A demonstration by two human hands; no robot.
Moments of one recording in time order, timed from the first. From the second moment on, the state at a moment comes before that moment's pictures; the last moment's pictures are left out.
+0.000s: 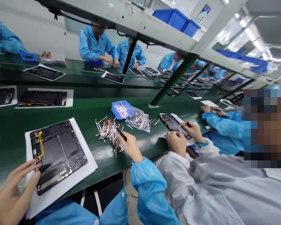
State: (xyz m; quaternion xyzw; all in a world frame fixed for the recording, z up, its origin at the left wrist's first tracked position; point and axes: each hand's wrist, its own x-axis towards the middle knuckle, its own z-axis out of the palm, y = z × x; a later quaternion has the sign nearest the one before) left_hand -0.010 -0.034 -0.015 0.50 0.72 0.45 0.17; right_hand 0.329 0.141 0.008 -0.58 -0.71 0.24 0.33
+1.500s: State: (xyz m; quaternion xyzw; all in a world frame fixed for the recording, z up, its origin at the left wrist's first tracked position) left_hand 0.102 -0.016 0.031 0.26 0.63 0.43 0.59; right_hand 0.255 -0.005 -0.005 -0.39 -0.38 0.66 0.52
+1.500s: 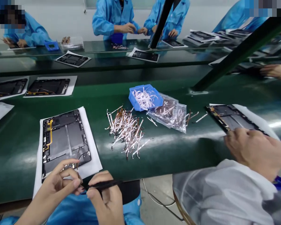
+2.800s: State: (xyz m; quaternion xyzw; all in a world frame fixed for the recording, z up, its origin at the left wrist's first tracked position) left_hand 0.119 -0.001 0.015 0.32 0.59 0.34 0.65; right_hand 0.292 0.013 -0.036 -0.40 -0.37 0.68 0.50
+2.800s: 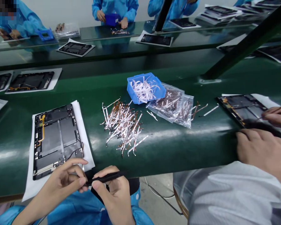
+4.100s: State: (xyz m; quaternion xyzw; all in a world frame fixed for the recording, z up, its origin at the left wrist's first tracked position) left_hand -0.021 -0.062 -0.013 0.60 0.71 0.35 0.08; right_hand 0.132 0.031 0.009 -0.45 -0.46 0.61 0.46
